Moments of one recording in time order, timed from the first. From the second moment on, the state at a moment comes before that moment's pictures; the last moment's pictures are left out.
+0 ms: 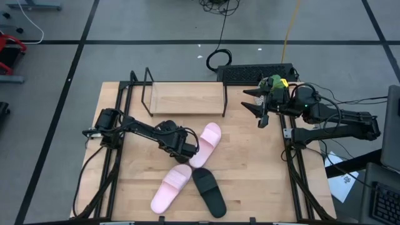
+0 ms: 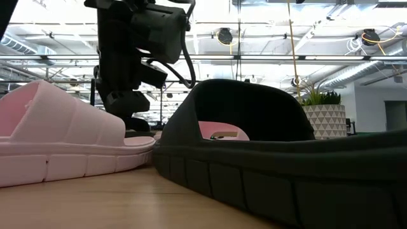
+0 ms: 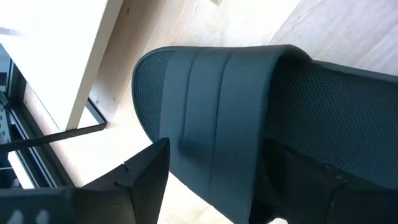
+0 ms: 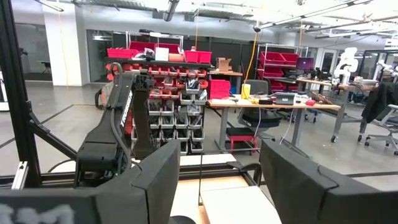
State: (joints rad) left arm -0.18 1.91 1.28 -1.20 -0.47 -0.87; right arm -0.14 0.79 0.82 0.08 0.06 -0.05
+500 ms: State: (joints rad) left arm -0.19 1.91 1.28 -1.10 -0.50 -0.86; right arm -0.14 0.79 0.82 0.07 0.06 -0.04
